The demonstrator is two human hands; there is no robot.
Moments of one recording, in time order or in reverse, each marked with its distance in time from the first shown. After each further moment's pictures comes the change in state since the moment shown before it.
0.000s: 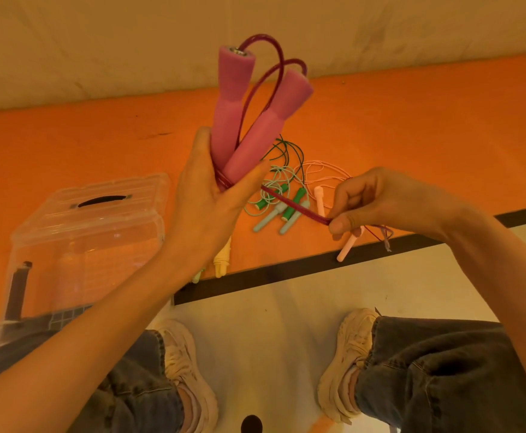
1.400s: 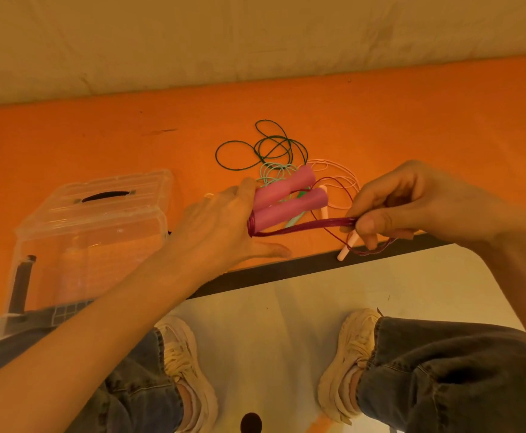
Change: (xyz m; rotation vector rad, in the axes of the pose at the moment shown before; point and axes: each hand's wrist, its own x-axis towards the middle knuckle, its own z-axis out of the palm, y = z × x) left_hand -0.010 -0.018 -0.005 0.922 -0.507 0.034; right_hand -0.023 -0.009 -0.006 0.101 -0.127 -0.192
